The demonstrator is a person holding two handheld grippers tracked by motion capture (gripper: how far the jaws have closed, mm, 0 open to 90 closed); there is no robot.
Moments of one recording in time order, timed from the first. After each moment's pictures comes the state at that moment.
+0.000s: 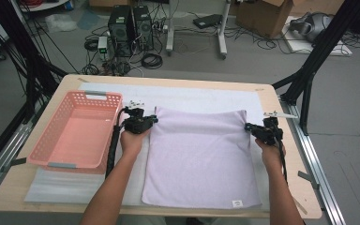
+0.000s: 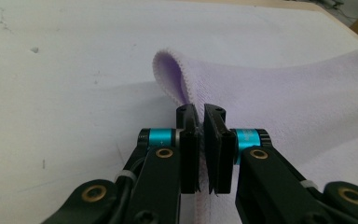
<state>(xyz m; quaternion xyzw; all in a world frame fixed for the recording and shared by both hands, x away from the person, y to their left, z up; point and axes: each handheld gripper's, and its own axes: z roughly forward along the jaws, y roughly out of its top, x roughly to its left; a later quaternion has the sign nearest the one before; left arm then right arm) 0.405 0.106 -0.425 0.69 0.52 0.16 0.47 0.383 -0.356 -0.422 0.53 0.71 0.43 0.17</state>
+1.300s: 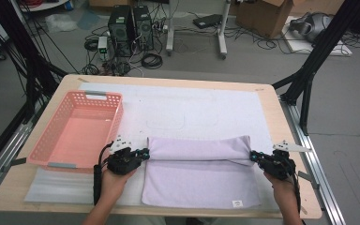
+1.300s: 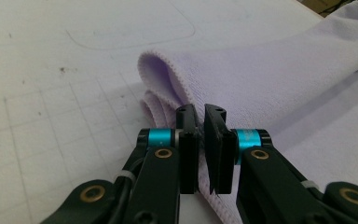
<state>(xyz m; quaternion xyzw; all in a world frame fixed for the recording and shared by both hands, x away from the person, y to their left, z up) 0.283 0.131 -0.442 0.73 0.45 0.13 0.49 0.273 -0.355 -0.421 0.49 0.74 0.43 0.16</state>
